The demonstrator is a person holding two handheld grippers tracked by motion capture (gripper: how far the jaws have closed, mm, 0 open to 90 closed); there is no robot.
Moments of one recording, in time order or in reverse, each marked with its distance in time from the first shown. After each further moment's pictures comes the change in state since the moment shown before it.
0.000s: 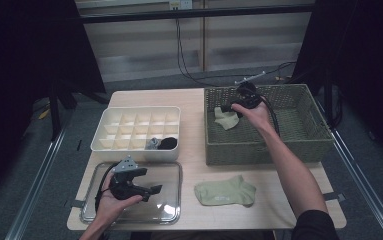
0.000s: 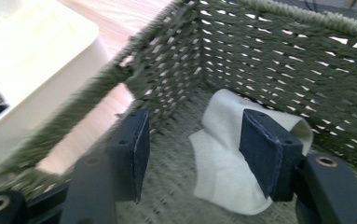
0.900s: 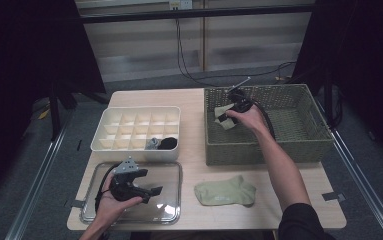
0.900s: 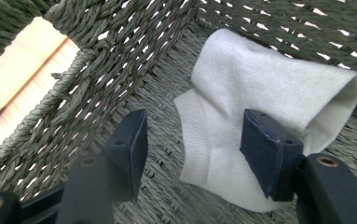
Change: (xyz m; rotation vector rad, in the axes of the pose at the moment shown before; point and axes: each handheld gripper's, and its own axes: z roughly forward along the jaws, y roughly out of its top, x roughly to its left) left arm -0.003 -0.001 0.000 0.004 -0.010 0.019; right arm -0.008 -0.008 0.045 0.241 -0.016 0.025
